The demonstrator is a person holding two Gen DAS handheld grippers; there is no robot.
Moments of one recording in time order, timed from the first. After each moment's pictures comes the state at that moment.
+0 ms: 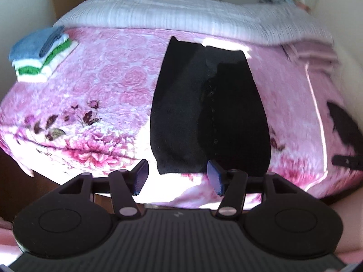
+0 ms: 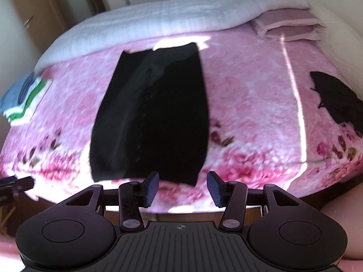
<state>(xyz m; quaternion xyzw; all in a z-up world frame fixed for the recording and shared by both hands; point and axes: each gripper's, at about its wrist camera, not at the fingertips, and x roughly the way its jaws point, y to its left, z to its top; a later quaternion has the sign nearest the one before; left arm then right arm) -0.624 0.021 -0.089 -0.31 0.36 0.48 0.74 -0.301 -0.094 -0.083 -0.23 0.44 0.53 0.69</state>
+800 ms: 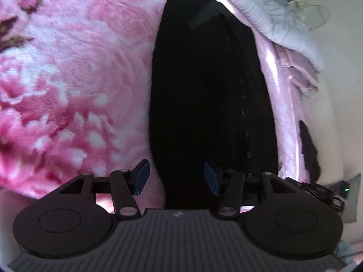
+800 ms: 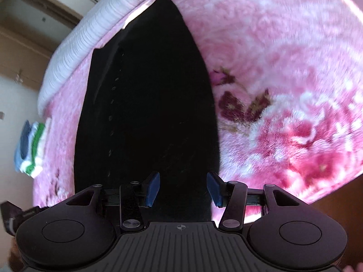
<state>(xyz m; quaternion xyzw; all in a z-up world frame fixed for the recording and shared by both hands) -0.678 0.211 -0.355 -0.54 0.29 0.28 0.74 -0.181 -0.006 -0.326 -0.05 0.60 0.53 0.59</state>
